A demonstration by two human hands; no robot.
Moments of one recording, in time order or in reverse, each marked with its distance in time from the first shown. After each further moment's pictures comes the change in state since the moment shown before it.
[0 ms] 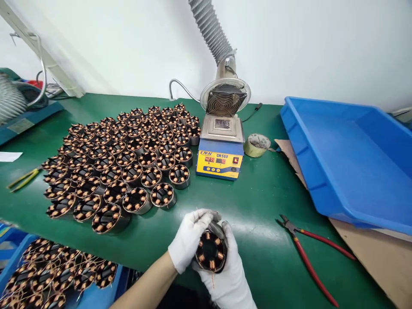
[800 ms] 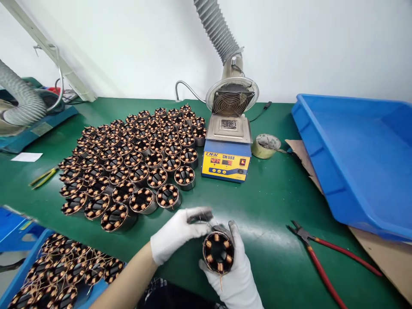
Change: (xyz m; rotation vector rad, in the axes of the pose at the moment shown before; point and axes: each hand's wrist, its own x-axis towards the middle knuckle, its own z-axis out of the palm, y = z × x) left_hand -0.002 0.038 -0.026 0.213 -0.075 -0.175; right_hand 0.007 0.002 0.000 -0.096 0.061 -0.005
